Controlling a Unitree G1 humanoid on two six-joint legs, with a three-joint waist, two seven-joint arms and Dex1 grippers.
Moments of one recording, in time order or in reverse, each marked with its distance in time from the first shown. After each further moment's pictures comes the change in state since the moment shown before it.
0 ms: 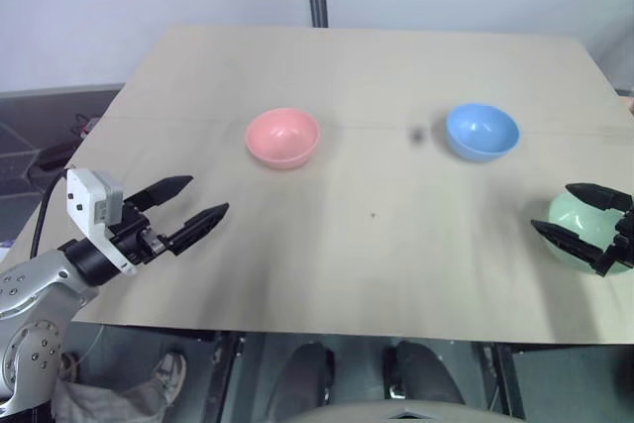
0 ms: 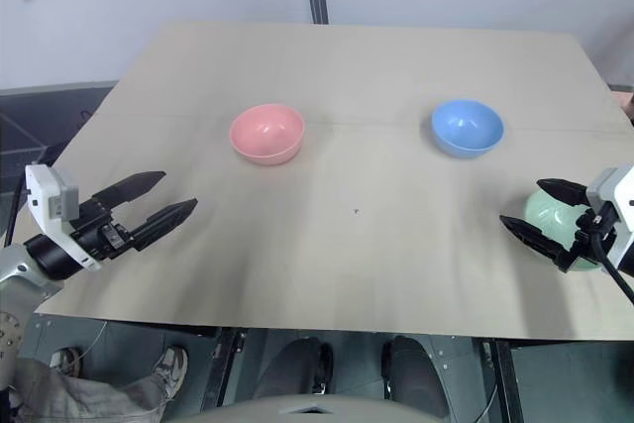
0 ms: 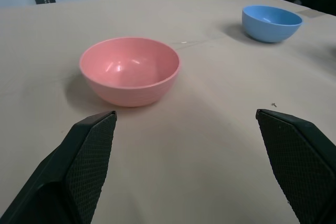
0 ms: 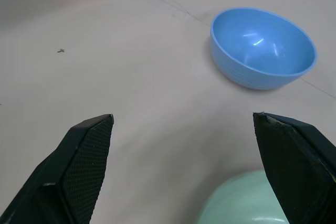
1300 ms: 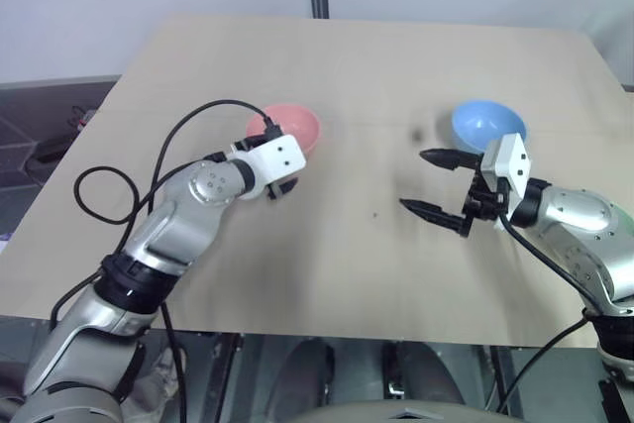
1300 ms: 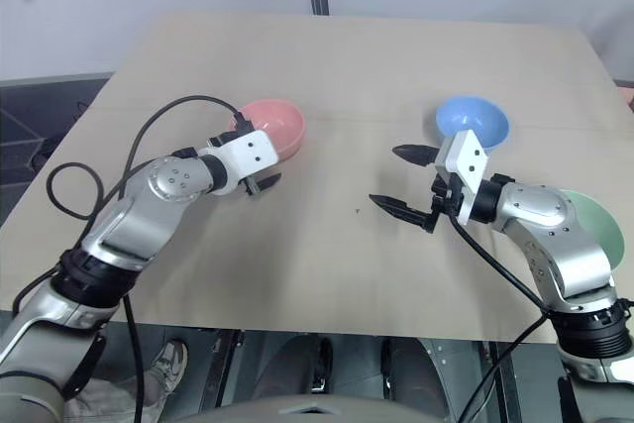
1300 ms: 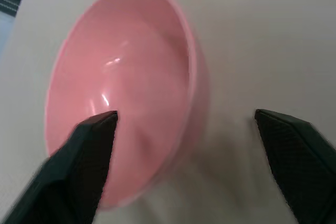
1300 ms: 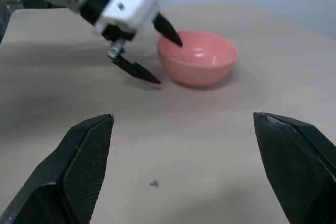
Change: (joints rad) left arm -0.784 0.010 -0.958 0.289 0.964 0.068 0.225; right arm -0.527 0.243 0.612 0.045 -0.105 -0.119 -0.055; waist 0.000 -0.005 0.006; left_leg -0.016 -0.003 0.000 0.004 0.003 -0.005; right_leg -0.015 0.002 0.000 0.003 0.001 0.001
